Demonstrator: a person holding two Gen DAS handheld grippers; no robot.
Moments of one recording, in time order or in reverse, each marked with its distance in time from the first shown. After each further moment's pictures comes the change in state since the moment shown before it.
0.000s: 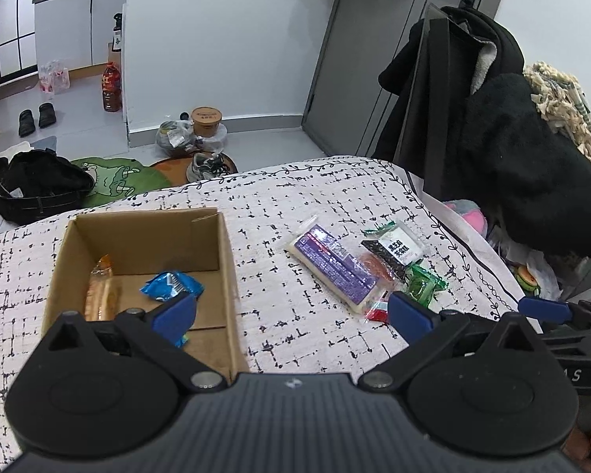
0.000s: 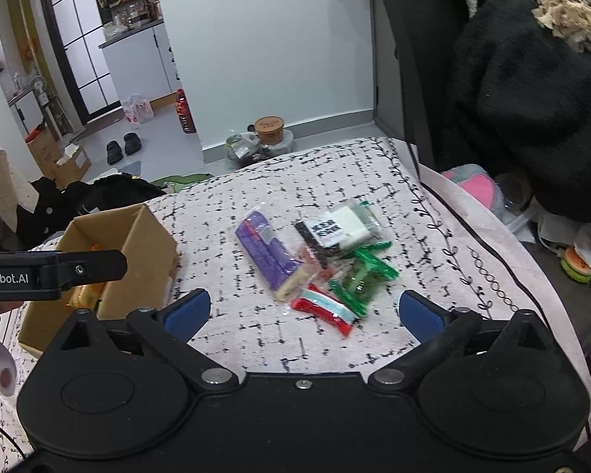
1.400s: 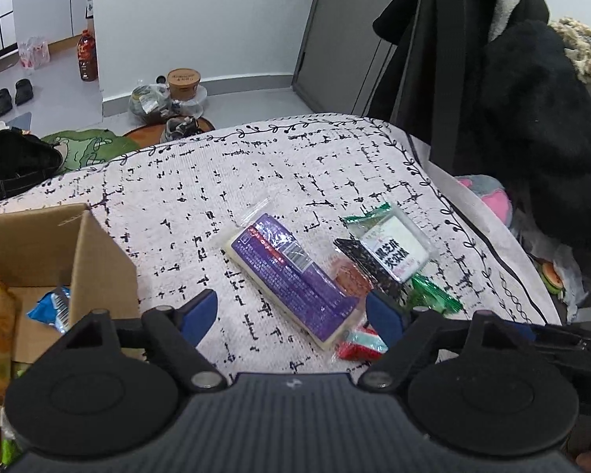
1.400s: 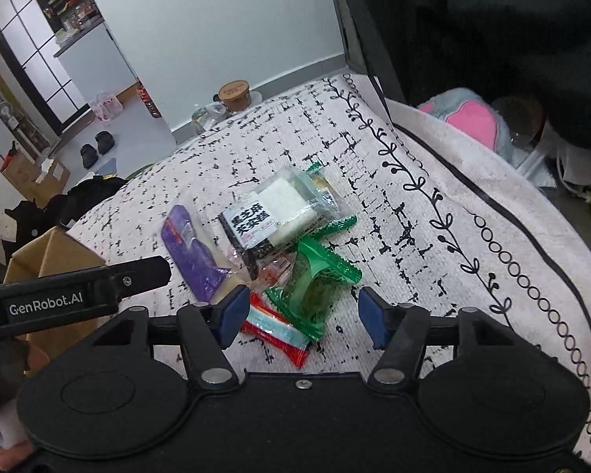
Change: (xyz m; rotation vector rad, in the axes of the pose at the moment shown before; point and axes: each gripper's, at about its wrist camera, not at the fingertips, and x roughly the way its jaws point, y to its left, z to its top) left arm 0.121 -0.047 0.020 -0.001 0.120 0.003; right arm 0.095 -0.063 0.012 0.172 0.149 0.027
